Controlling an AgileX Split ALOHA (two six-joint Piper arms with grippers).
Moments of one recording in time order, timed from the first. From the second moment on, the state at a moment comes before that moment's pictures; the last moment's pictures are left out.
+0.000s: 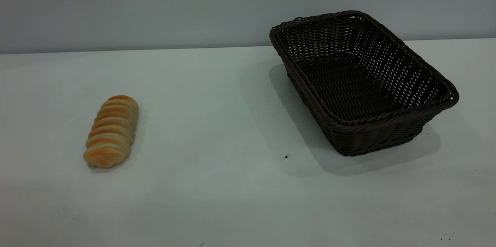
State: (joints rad) left arm 0.00 0.00 -0.51 0.00 1.10 -0.02; right arm 0.05 -0.01 -0.48 -0.04 1.13 -0.03
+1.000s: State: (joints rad) left arm 0.00 0.97 -0.79 -0.09 0.65 0.09; right arm 0.05 1.49 -0.58 0.89 0.46 -0.12
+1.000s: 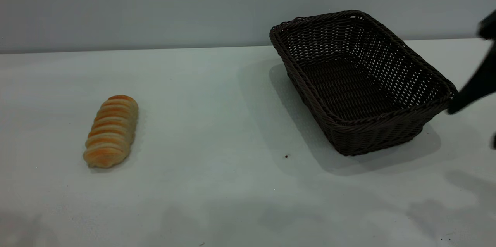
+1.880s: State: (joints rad) left arm 0.00 0.97 -0.79 -0.09 0.61 0.09; right arm 0.09 2.11 -0.94 1.49 0.39 -0.28
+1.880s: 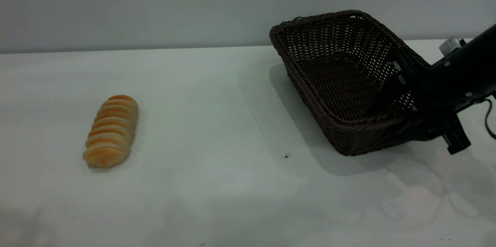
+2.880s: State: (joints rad) left arm 0.00 0.97 -0.79 -0.09 0.60 0.09; right arm 0.09 2.30 -1.69 0.52 1.14 -0.18
